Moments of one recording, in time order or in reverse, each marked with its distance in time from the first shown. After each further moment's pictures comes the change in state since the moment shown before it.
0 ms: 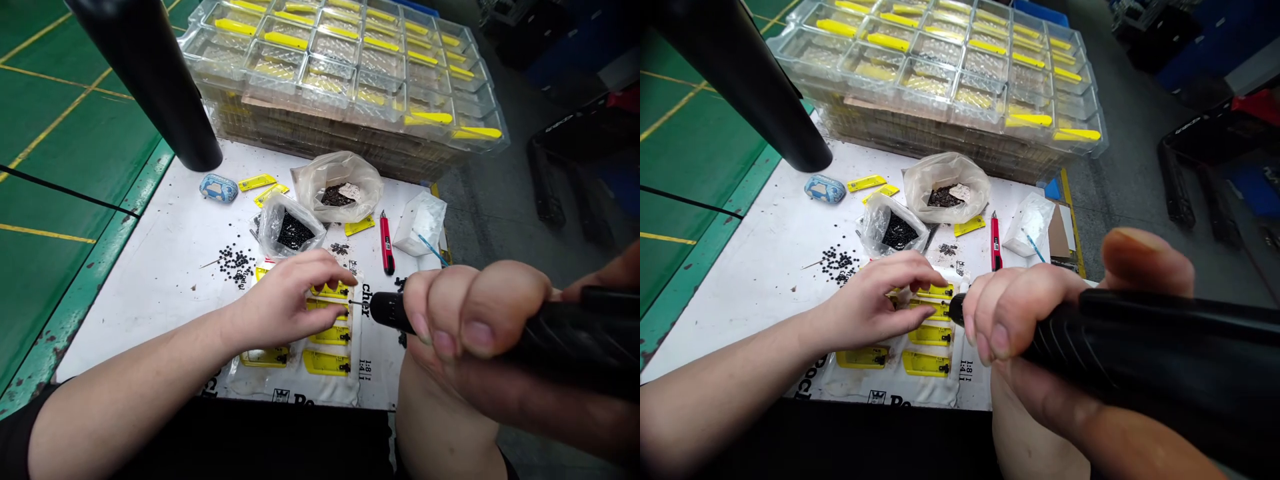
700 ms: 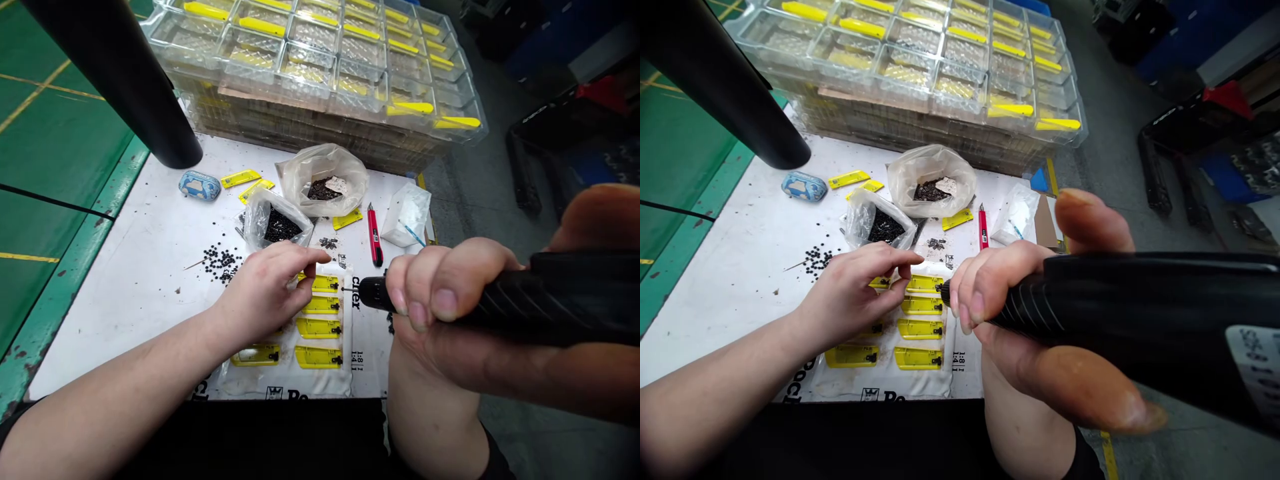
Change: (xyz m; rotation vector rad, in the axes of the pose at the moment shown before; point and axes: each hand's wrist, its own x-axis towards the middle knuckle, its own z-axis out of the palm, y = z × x) left_hand -0.005 -0.006 0.003 0.353 0.156 0.000; right_hand 0.015 0.003 0.025 -0.122 0.041 -0.101
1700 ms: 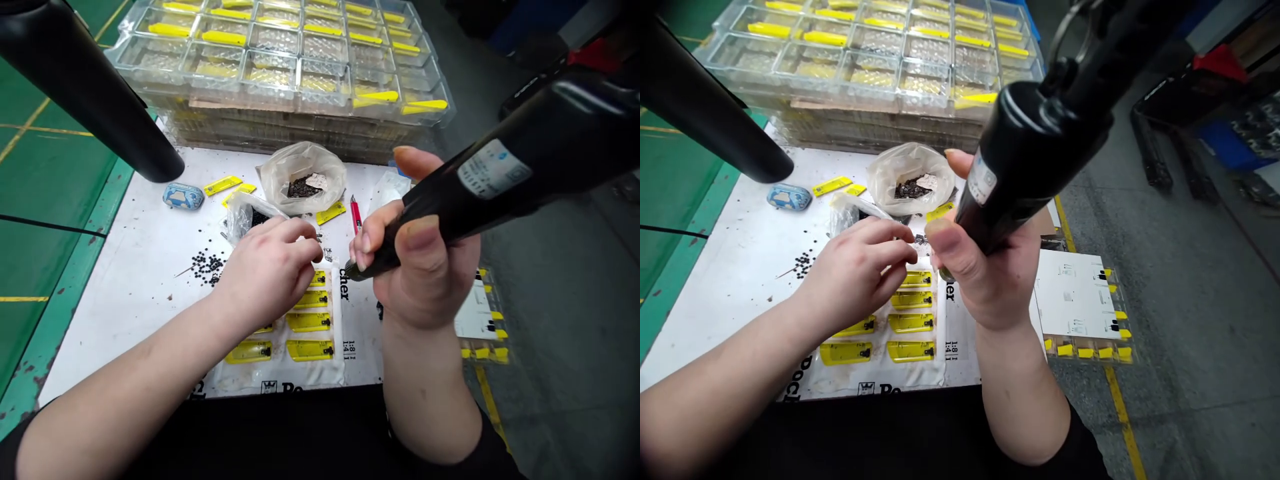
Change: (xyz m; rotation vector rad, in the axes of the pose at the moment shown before) left_hand 0.035 0.021 -0.002 0.357 -0.173 0.072; right_hand 0.014 0.032 -0.009 0.058 0.080 0.023
